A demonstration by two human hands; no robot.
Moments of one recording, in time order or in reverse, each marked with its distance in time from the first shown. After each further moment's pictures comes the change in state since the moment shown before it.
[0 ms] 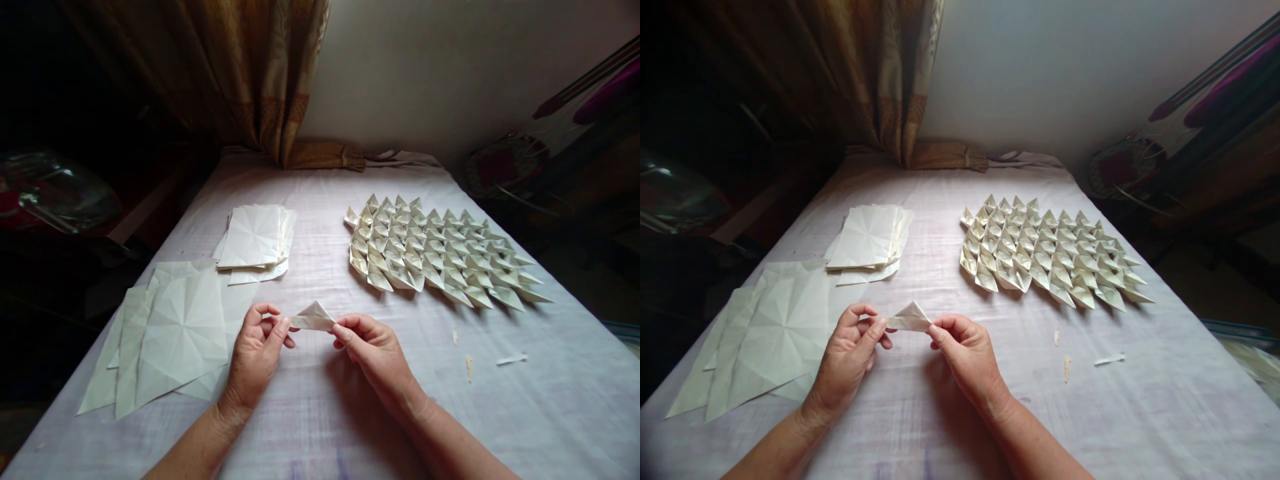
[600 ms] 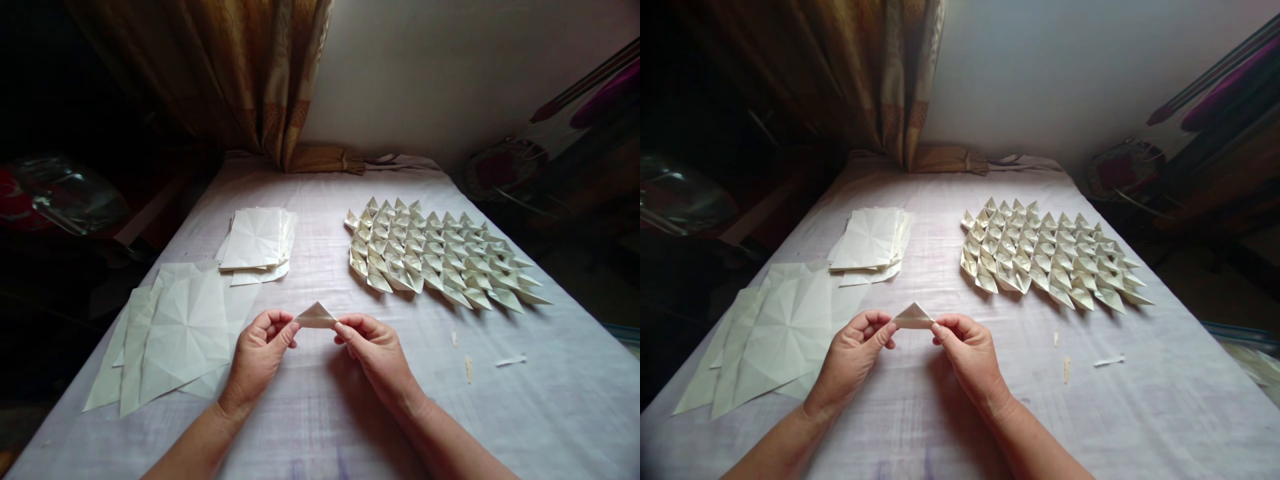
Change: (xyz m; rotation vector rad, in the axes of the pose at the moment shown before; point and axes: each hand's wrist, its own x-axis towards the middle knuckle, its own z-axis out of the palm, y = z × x) left_hand 0.002 0.001 -0.001 0.032 -0.021 -0.036; right_hand 0.001 0.004 -0.003 0.024 0.038 -0.038
